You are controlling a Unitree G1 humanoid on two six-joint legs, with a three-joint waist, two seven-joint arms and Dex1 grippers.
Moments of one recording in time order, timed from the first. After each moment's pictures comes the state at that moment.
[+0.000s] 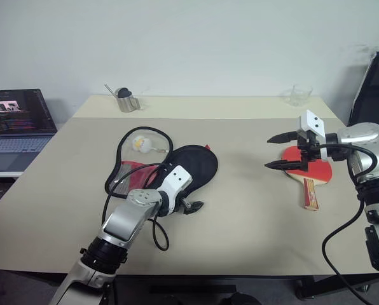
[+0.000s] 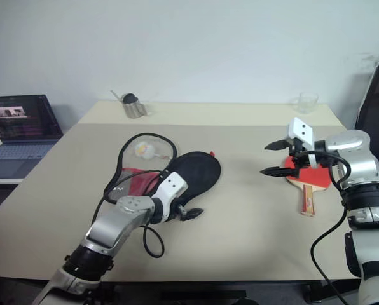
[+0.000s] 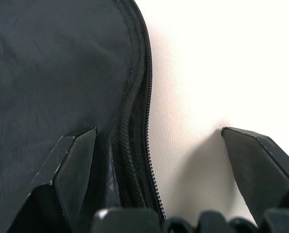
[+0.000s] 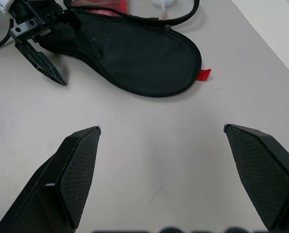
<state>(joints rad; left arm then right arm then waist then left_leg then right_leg) -0.53 0.48 -0.29 -0.08 -0.17 0.80 -0.62 -0.97 -0.75 0.06 0.55 0.10 0.19 1.44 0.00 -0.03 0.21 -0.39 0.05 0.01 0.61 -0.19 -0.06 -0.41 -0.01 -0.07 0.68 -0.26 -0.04</state>
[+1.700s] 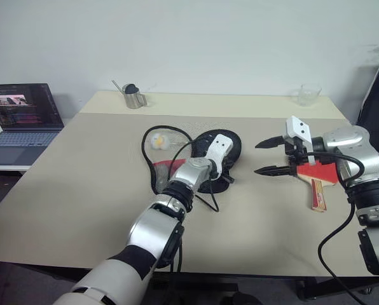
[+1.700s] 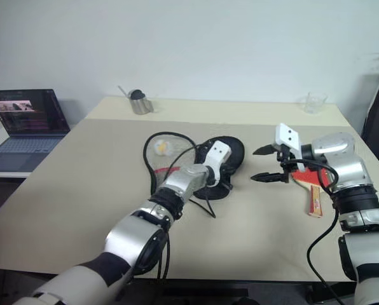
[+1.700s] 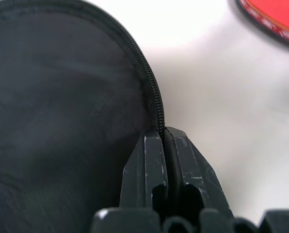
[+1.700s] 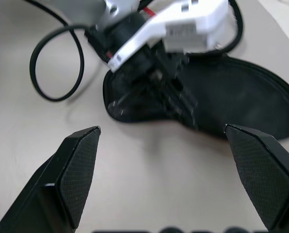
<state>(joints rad) -1.19 -0.03 -0.12 1.12 -0.04 0.31 -0.49 -0.95 -0.71 0.12 0.47 0.12 0.20 1.44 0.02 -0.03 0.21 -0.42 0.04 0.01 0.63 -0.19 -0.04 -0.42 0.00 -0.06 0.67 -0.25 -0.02</state>
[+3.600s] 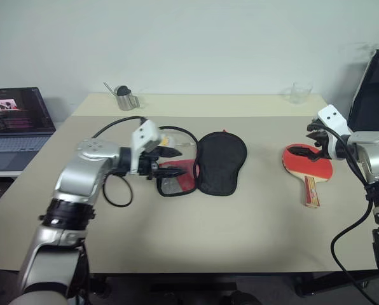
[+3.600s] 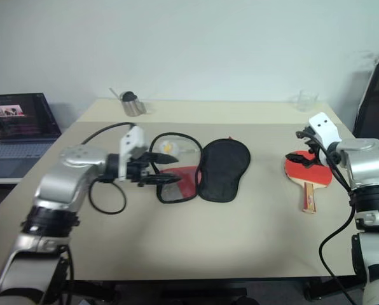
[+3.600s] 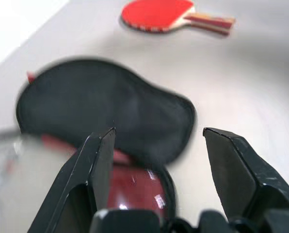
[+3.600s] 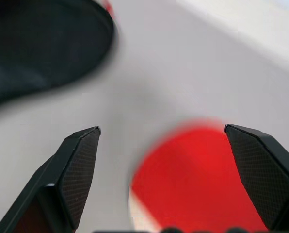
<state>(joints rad) -0.75 0.71 -0.03 0.09 -0.27 0.53 -1.28 -0.92 -0.79 0.01 0.44 0.02 0.77 0.85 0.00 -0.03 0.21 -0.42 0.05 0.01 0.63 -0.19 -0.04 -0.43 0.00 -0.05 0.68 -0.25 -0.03</state>
